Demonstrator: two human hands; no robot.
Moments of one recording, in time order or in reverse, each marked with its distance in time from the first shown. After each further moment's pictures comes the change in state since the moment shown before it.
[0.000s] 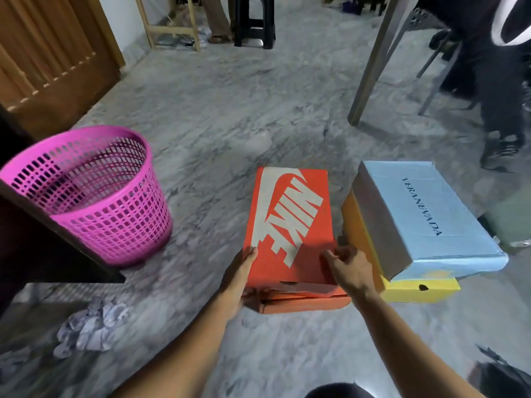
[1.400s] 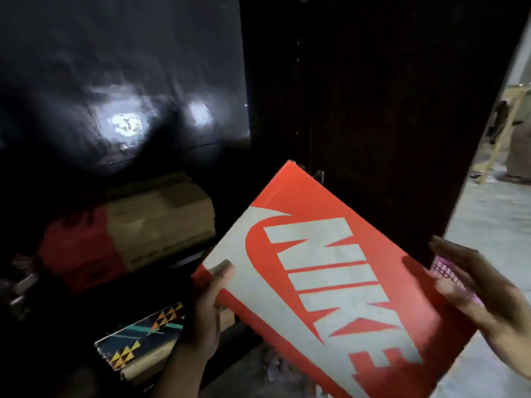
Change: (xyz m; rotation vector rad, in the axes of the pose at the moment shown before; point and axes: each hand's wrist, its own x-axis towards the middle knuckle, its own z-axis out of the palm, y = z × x) left_hand -0.399 0.052 -0.451 -0.604 0.832 0.956; right_hand -0.299 -0.420 0.080 0.540 -0.794 -1.098
